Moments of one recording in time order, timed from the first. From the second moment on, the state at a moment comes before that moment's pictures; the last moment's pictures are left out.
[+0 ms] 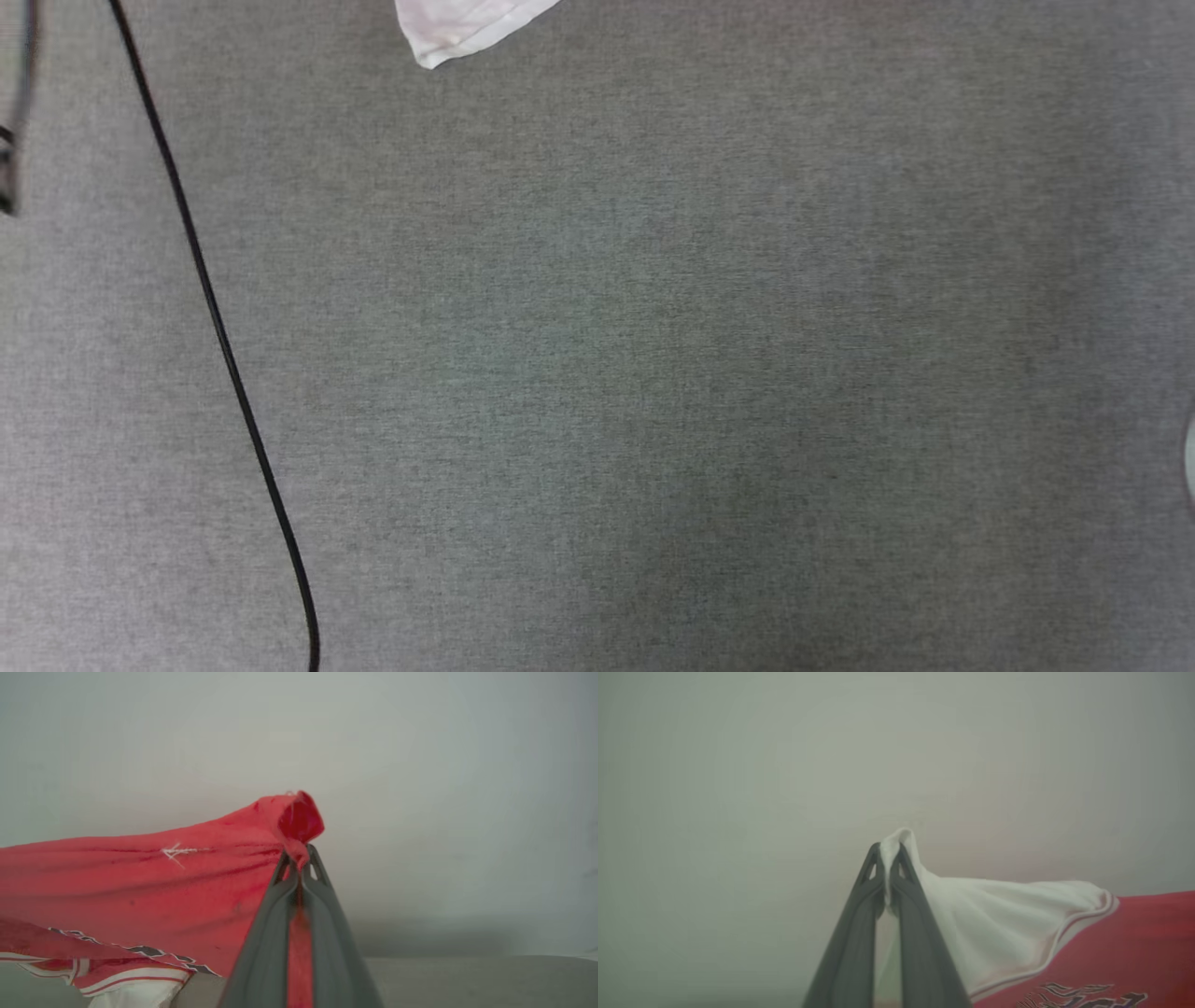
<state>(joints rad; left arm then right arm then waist) -1.49 0.47 -0.27 0.76 -0.63 -0.10 -0.08 -1.48 -0.10 -0.21 0.77 0.14 0.13 0.25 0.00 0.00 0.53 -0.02</state>
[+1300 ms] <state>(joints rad) 0.04 0.48 -0.24 0.21 -0.93 0.10 -0.08 -0.05 -0.22 -0.10 0.25 0.43 0.13 0.35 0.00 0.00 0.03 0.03</state>
